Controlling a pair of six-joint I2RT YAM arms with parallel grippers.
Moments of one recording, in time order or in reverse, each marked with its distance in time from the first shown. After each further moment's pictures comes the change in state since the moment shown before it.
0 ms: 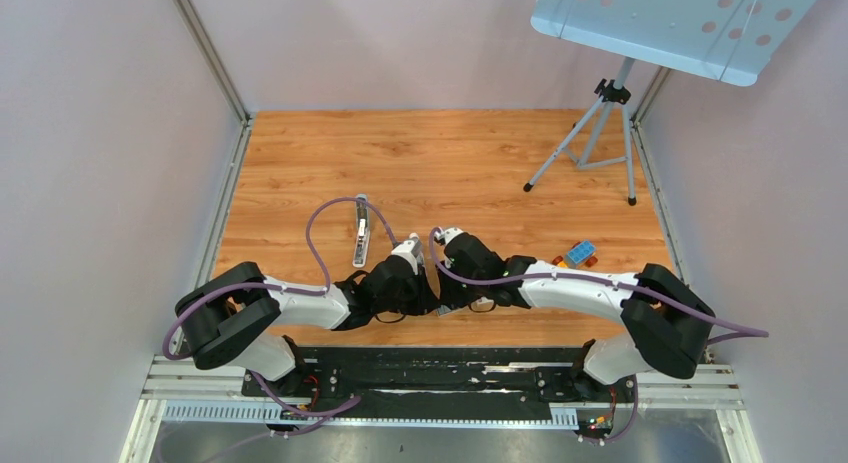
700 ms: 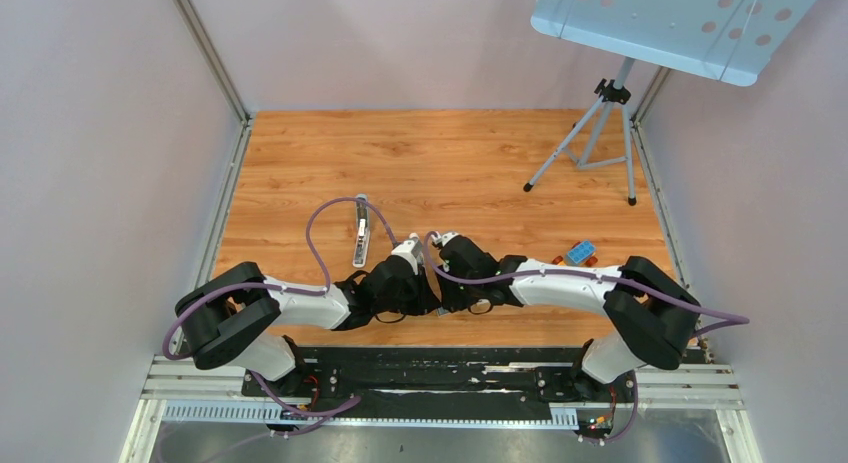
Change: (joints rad) left arm 0.000 0.000 0.000 -0.001 -0.002 0.000; right arm 0.000 0.072 0.008 -0.017 0.010 0.001
